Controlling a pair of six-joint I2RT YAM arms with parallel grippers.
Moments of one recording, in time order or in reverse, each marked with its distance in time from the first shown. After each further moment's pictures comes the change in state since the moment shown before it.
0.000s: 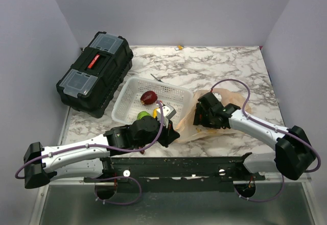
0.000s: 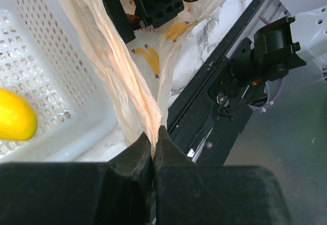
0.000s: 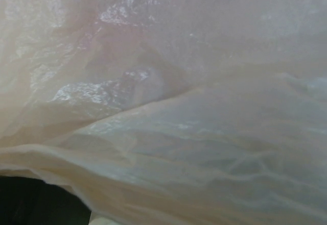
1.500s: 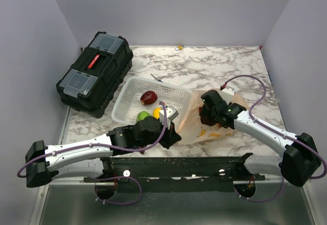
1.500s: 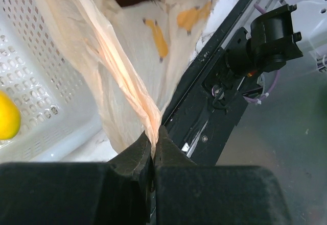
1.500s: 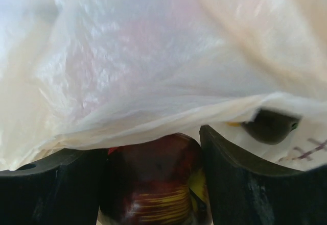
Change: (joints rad) left arm 0.000 0.033 -0.012 0.021 0.048 -0.023; right arm -0.003 -0.074 0.007 0.019 0.299 0.172
